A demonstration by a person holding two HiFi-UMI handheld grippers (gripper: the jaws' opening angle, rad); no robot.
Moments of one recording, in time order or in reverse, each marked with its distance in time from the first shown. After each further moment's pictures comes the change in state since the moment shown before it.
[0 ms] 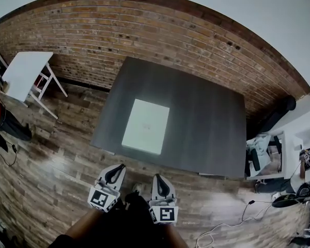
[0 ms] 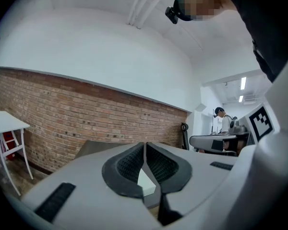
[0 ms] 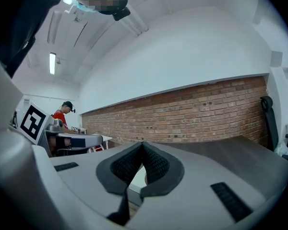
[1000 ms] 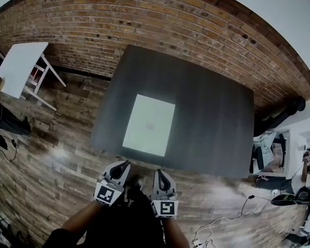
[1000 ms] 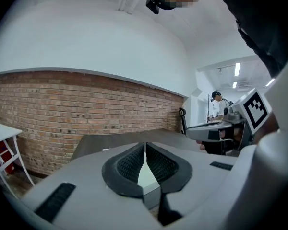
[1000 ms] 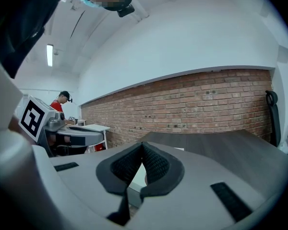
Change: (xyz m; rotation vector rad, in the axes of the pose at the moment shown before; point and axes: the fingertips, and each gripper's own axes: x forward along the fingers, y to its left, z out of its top) left arm 0.065 0.044 -0.055 0.128 0.116 -0.056; right arm 0.074 -0.024 -0.063 -0.009 0.101 0.006
